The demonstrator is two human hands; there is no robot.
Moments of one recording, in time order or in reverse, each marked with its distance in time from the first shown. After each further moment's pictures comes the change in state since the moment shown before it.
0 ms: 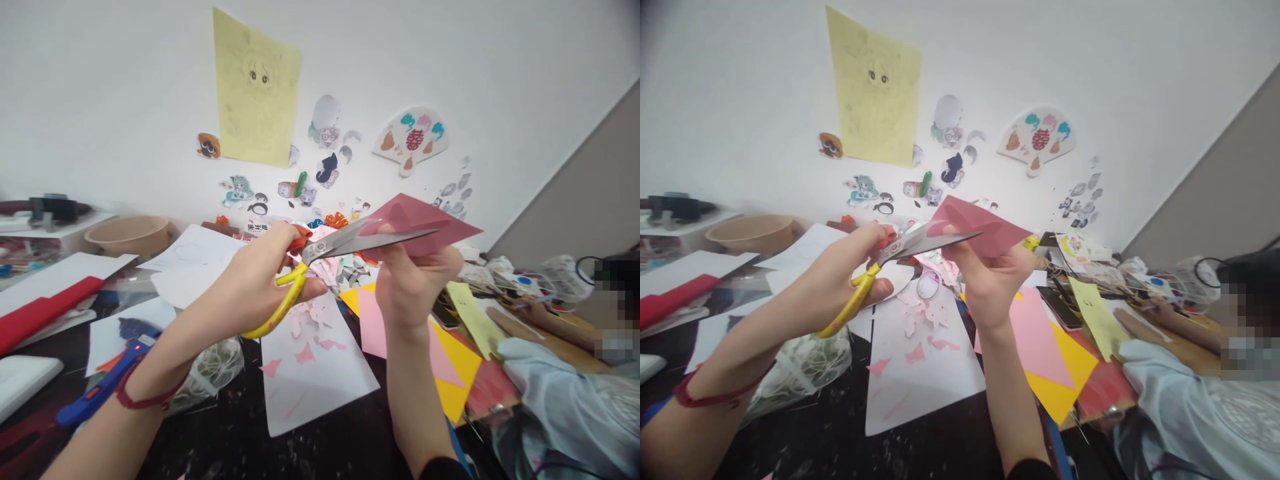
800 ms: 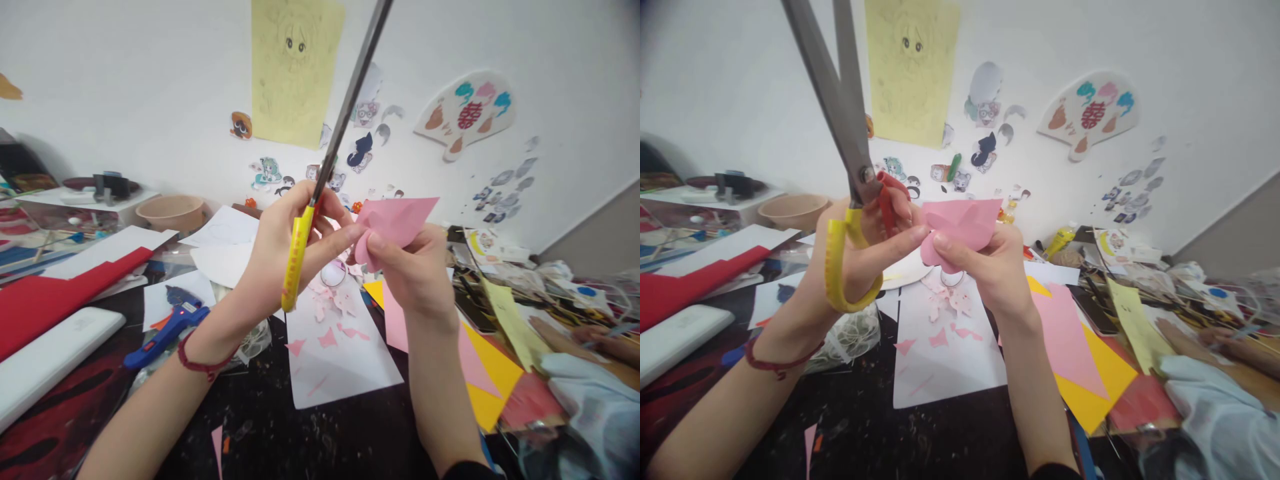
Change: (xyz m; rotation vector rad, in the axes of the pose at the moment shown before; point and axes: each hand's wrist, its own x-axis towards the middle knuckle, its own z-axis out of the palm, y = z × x) left_hand -0.001 0.000 0.012 -0.571 0.366 0.079; right_hand -0.010 0.007 0.013 0.127 -0.500 0.515
